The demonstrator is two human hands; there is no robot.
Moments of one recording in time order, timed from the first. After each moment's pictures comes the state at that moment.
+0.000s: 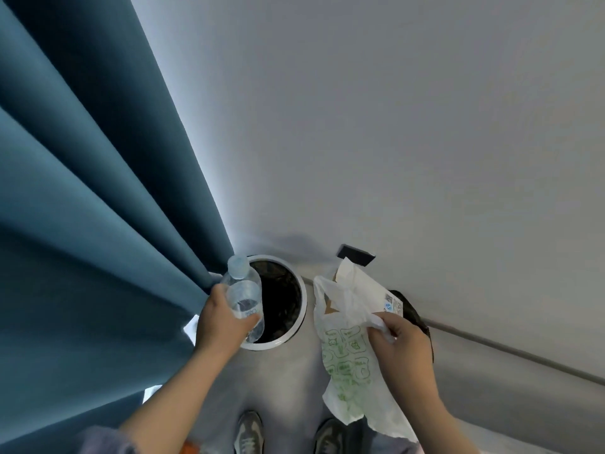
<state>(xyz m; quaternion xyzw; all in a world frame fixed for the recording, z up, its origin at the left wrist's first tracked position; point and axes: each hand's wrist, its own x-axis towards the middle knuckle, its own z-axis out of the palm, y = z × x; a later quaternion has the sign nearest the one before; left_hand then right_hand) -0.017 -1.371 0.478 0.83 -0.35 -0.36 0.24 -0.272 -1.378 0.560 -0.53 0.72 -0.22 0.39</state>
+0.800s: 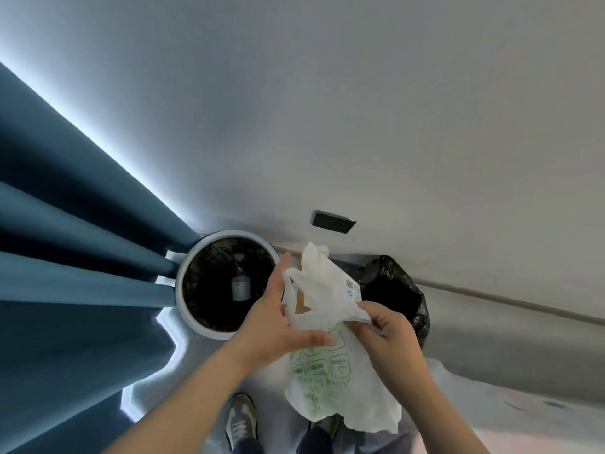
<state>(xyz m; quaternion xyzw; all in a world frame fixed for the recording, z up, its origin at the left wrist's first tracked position) -0.131 -1.409 0.448 0.57 -0.43 -0.66 0.24 -0.317 -1.402 0.492 -0.49 0.66 -0.20 0.54</state>
